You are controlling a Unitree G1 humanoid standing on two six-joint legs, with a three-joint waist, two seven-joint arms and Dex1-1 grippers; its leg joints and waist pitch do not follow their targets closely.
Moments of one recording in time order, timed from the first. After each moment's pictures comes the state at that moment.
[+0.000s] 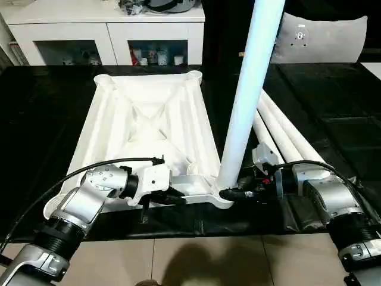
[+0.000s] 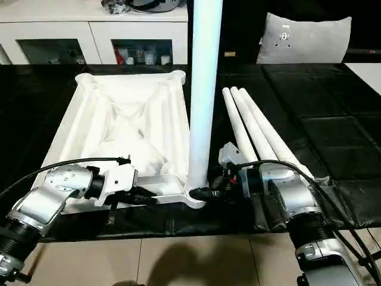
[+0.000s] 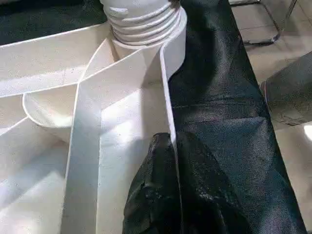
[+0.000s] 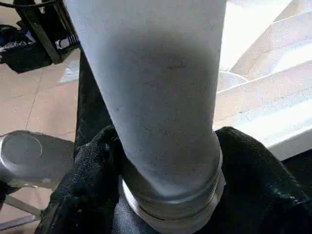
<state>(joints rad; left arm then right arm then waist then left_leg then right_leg) -0.42 0.51 -0.37 0.31 0.02 -0.01 -1.24 -0.48 -0.44 0.19 0.53 0.21 0.12 1.36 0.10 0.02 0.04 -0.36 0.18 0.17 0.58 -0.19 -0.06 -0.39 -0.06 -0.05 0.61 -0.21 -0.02</state>
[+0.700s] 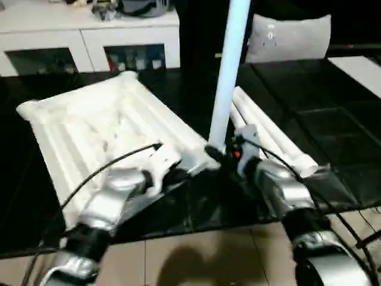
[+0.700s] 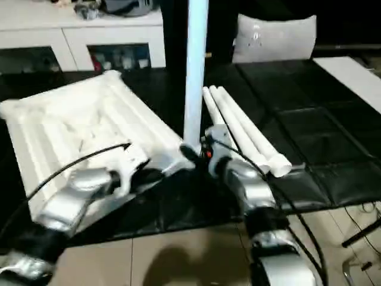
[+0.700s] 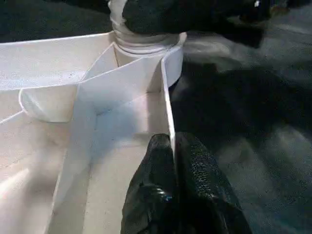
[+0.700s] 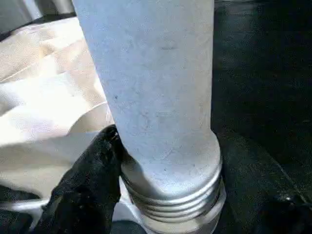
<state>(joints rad) -0.44 0.20 -0.23 0.32 0.05 0.37 -0.76 -0.58 -0.08 -0.02 0.72 0.17 0.14 0.51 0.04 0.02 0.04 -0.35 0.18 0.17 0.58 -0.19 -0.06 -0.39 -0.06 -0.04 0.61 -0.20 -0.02</state>
